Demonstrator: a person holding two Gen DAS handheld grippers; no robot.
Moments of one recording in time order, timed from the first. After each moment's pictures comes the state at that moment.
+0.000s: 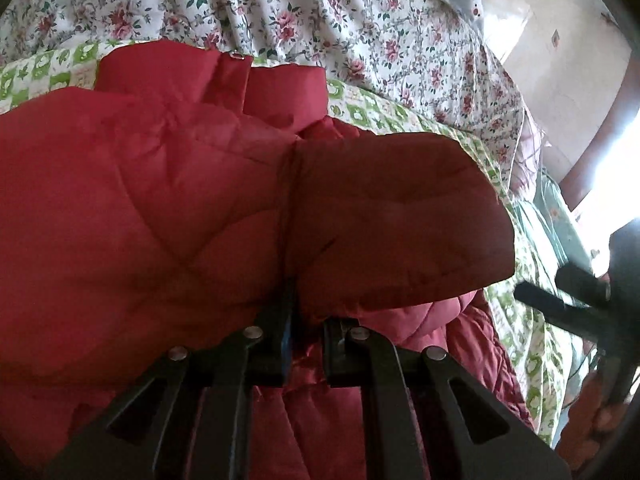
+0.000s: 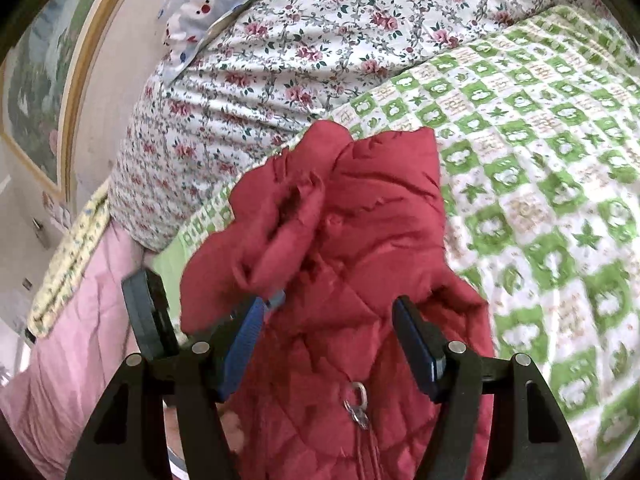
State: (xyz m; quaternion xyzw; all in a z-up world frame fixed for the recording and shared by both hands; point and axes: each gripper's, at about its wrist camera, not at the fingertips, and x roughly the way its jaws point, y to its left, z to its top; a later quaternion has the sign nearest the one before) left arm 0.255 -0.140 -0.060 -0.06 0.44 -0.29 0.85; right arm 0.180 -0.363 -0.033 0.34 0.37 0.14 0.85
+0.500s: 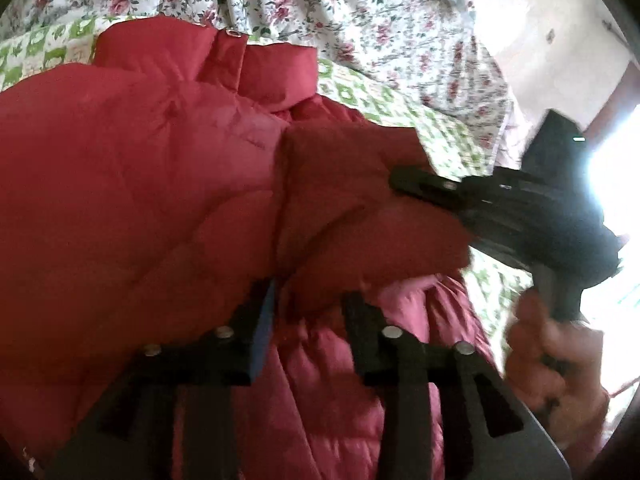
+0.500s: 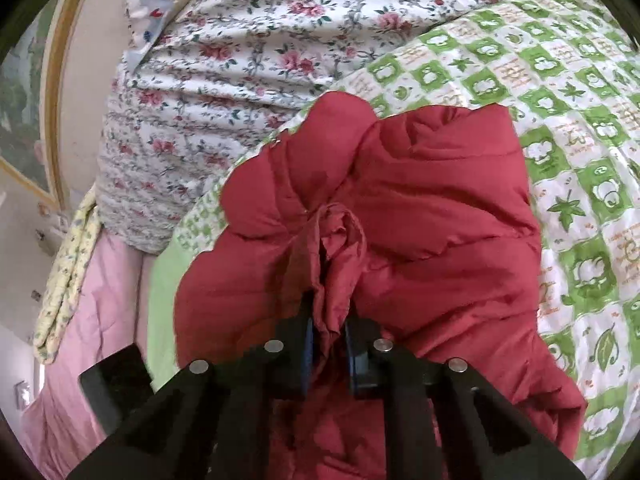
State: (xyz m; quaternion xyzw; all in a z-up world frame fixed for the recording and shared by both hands) left arm 0.245 -0.117 -0.050 -0.08 0.48 -0.33 0.81; right arm 0.266 -0.335 -0.060 0.35 0.41 0.15 0.83
